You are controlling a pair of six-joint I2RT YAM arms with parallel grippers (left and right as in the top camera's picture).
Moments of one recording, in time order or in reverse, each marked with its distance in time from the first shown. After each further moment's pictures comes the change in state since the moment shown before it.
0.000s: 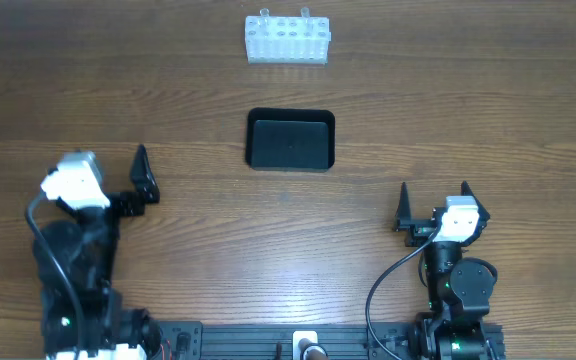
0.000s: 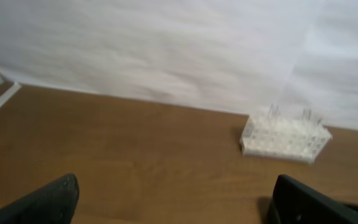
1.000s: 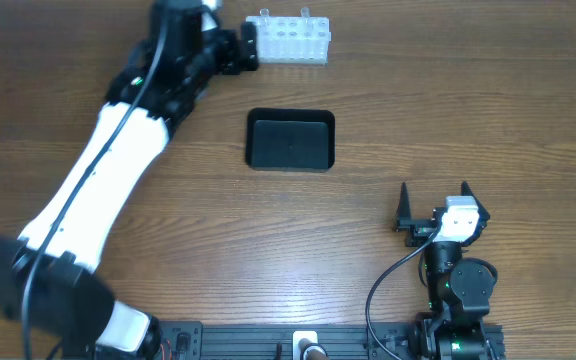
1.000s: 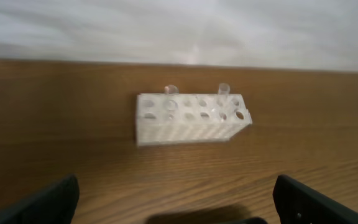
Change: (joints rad) left arm -0.416 1.220 1.078 -0.322 -0.054 -0.173; right arm 0.000 -0.001 0.000 0.000 0.000 0.000
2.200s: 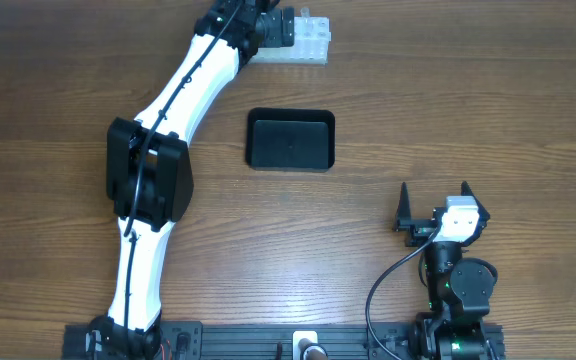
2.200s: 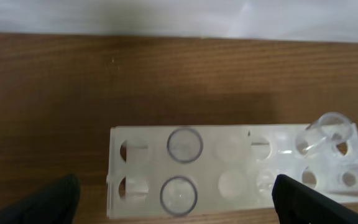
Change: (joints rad) left arm -0.028 0.648 0.610 -0.156 -0.110 -0.011; right arm 0.000 0.000 0.000 0.000 0.000 0.001
